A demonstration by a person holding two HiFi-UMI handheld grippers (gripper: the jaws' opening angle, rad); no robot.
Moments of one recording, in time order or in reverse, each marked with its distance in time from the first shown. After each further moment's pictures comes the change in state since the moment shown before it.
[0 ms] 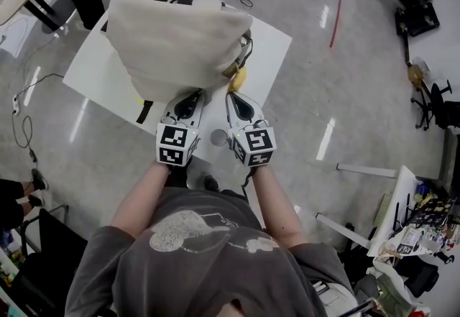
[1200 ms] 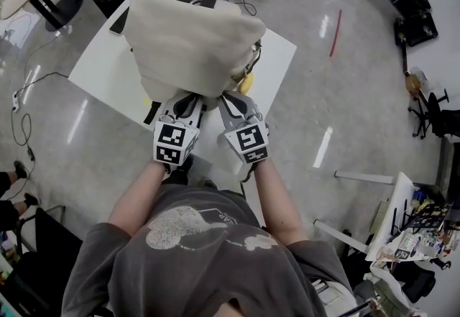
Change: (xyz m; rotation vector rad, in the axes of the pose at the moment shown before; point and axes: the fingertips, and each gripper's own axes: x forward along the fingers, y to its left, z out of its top) left arm -0.019 0.027 0.013 0.029 -0.031 -0.011; right arm 0.032 0.051 0.008 -0.319 0.080 0.155
